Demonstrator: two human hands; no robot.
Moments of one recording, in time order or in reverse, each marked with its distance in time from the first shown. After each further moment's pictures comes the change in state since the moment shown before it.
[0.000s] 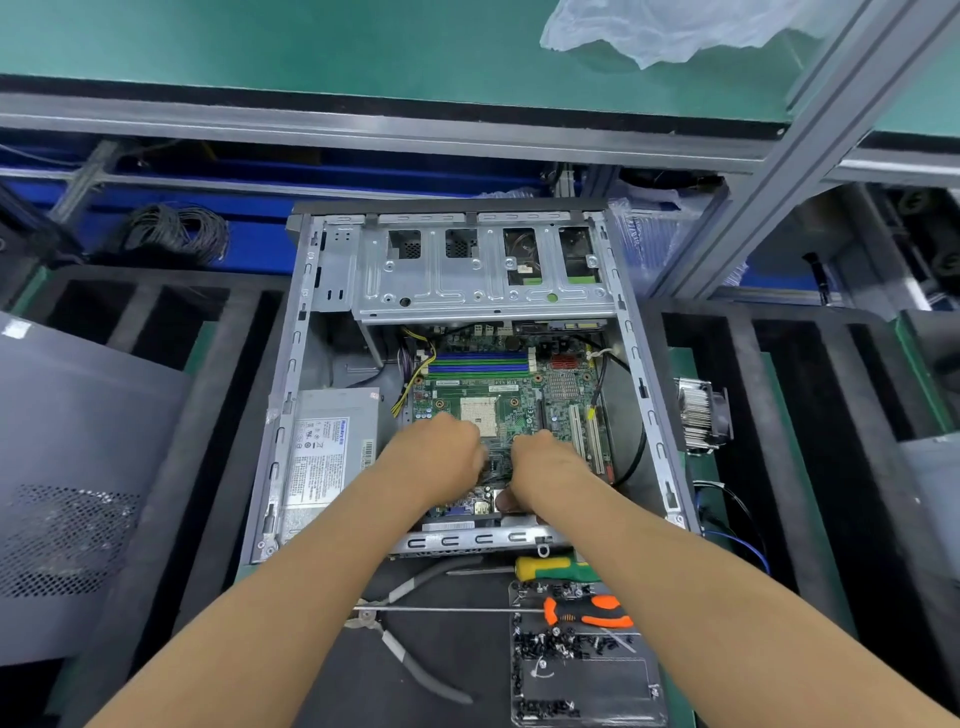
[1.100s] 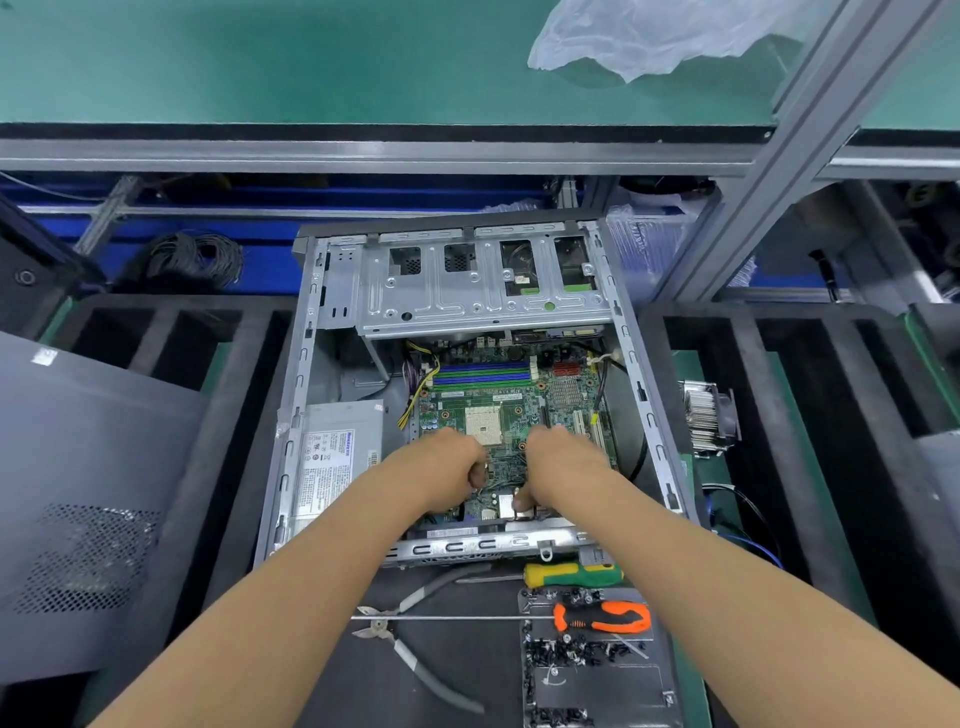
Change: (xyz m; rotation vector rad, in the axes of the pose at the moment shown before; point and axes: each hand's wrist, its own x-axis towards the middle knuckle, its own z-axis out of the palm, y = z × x) left_hand -0.005 0.001 -0.012 -0.119 -0.195 0.024; right_hand -0.009 0.014 -0.015 0.031 0.051 -0.024
